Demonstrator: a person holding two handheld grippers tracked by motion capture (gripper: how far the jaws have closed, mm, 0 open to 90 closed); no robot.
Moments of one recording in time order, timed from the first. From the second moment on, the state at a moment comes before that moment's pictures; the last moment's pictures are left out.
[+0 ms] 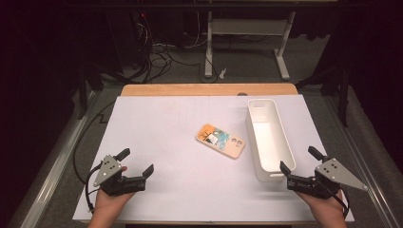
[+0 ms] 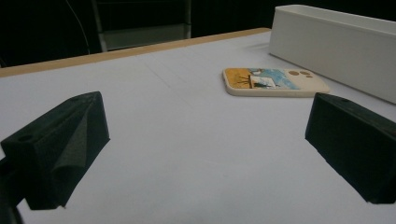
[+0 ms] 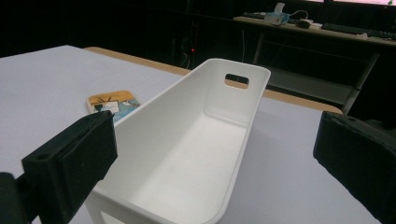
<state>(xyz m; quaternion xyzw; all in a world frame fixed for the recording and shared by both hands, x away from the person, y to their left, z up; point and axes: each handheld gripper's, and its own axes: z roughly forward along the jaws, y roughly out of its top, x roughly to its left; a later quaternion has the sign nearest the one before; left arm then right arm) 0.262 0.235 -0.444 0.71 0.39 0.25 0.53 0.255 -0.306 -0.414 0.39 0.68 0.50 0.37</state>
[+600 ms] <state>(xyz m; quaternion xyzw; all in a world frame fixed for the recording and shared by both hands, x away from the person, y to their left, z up) 0.264 0.232 -0.442 0.71 0.39 0.24 0.54 0.255 -0.306 -0.415 0.40 0.68 0.50 0.37</state>
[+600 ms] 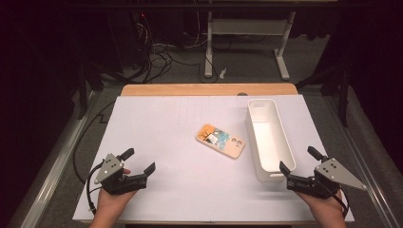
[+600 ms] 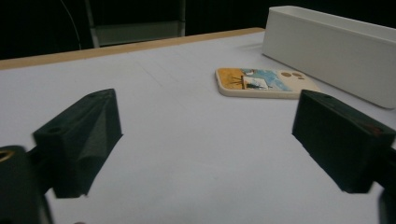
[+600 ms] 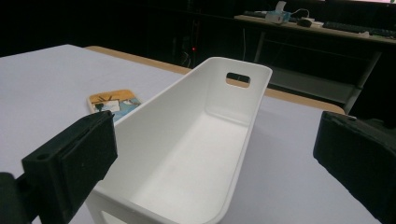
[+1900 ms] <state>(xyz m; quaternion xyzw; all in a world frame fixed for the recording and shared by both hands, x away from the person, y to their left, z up) 0.375 0.106 -0.430 0.73 0.38 0.21 0.52 0.252 -0.311 -0.413 0.40 0.67 0.51 0.37</state>
